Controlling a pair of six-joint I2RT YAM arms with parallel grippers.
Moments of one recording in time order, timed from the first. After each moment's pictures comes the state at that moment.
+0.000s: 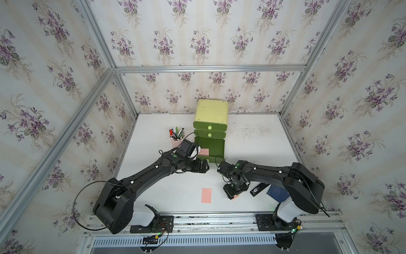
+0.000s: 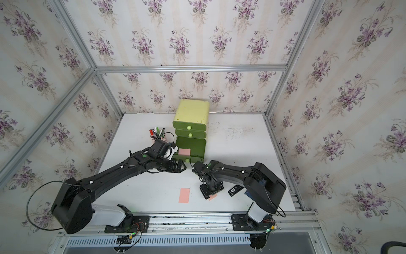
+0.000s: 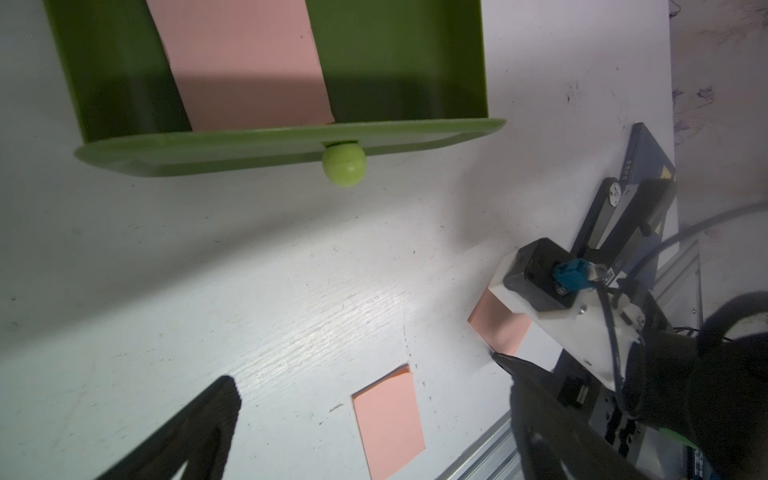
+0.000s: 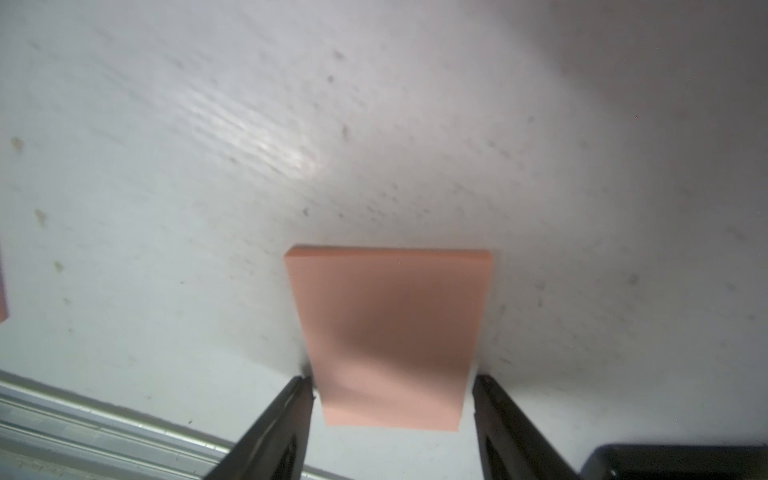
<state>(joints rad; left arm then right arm) -0.59 1.38 0.91 -0.56 0.30 -0.48 0.94 1.65 0.88 -0.89 -0.08 0.39</state>
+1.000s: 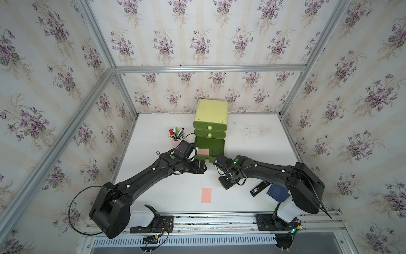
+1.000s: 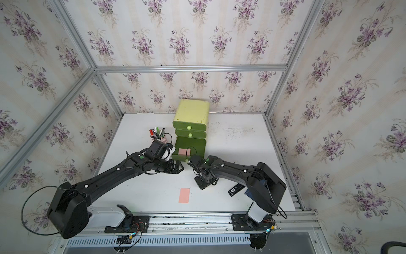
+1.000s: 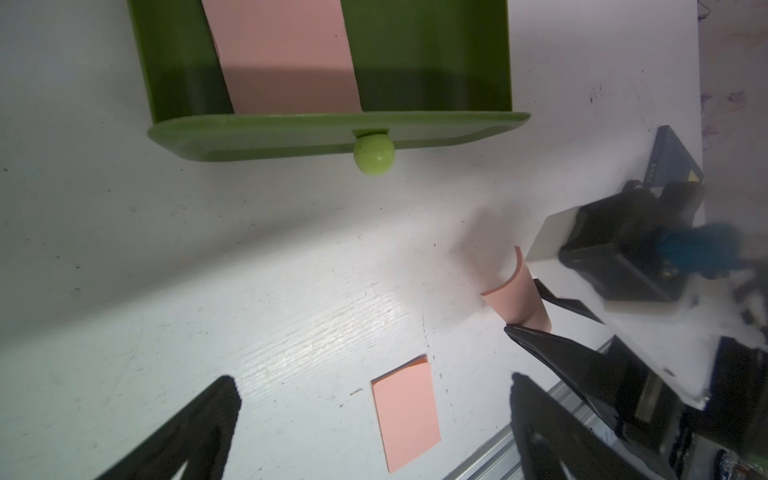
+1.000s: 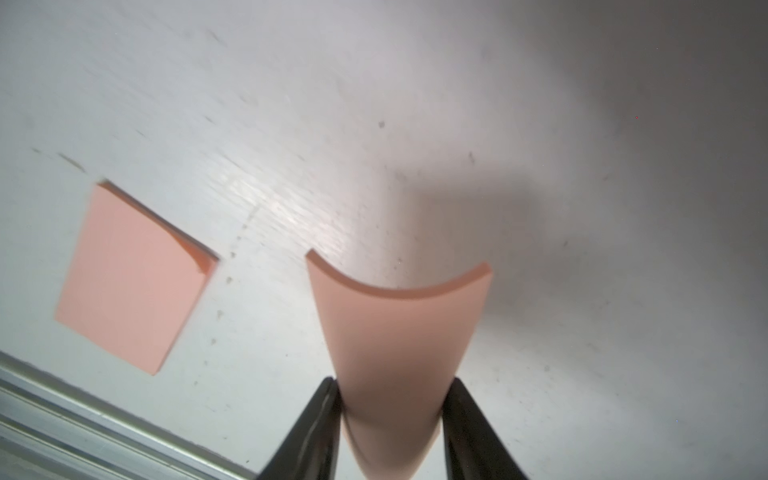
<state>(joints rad) -0.59 1.33 0.90 -0.60 0.25 -0.48 0.94 1.62 1.04 -0.84 0.00 0.33</state>
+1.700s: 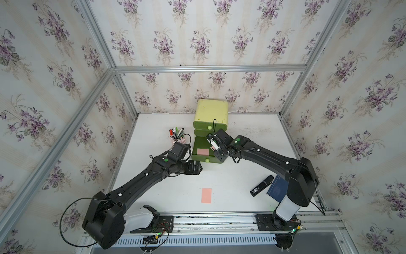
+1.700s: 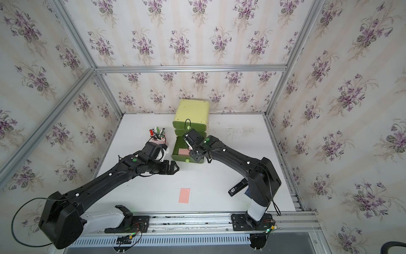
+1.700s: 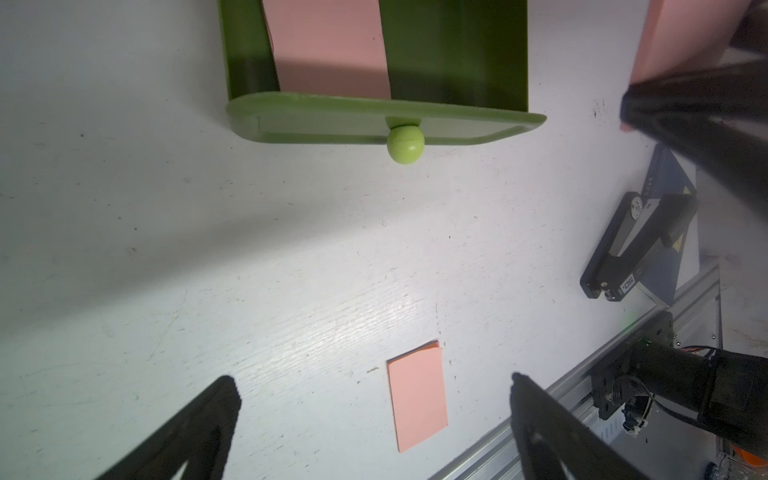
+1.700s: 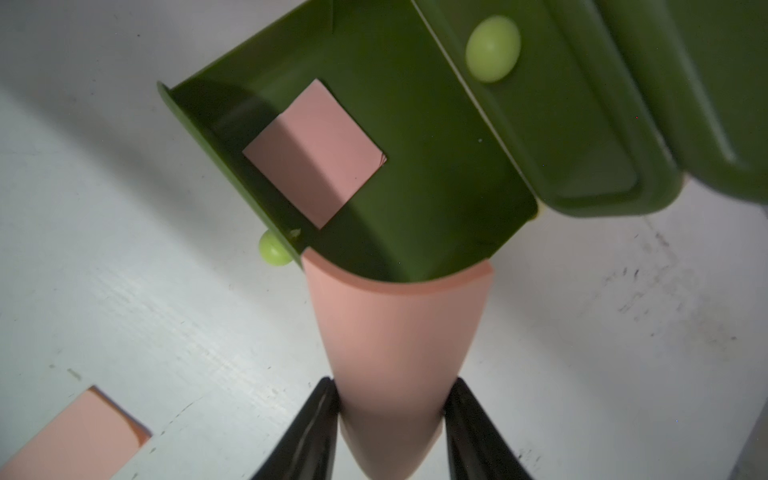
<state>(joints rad) -0.54 1.24 0.85 -0.64 0.25 -0.49 0.82 1.74 1.44 -0.79 0.26 -0.11</state>
